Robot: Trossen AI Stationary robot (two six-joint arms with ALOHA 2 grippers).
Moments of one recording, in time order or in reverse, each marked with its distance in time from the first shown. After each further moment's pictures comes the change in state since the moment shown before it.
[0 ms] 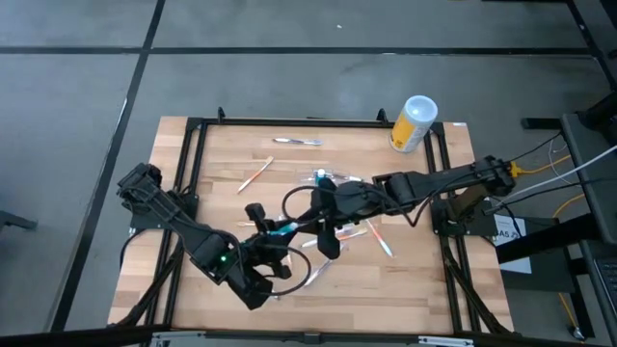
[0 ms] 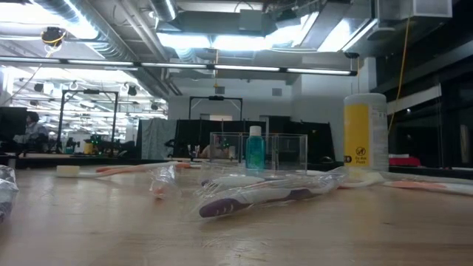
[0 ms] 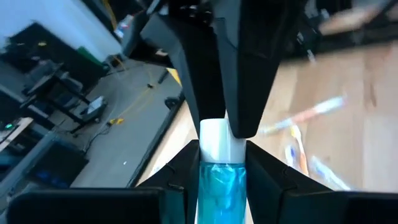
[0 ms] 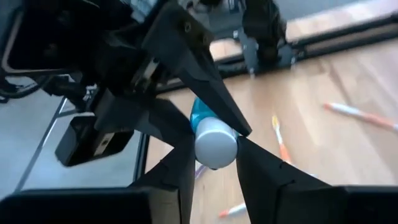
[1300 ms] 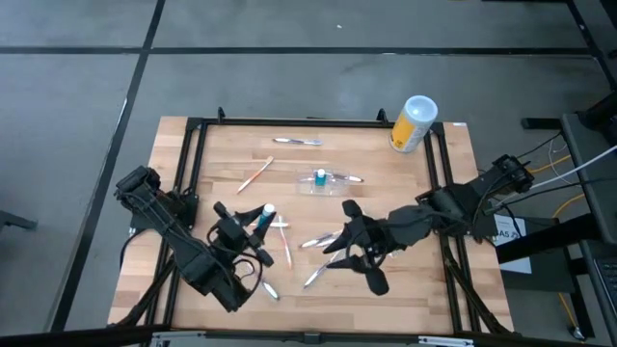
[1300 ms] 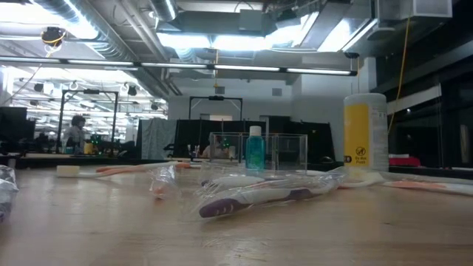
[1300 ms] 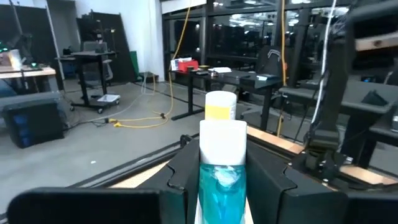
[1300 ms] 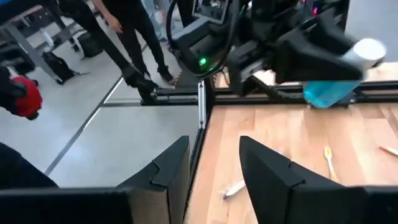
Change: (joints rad) left arm -0.126 -0.002 -0.049 -0.601 -0.387 -1.248; right arm 0.197 -0.135 0.002 -0.022 0.077 -0.092
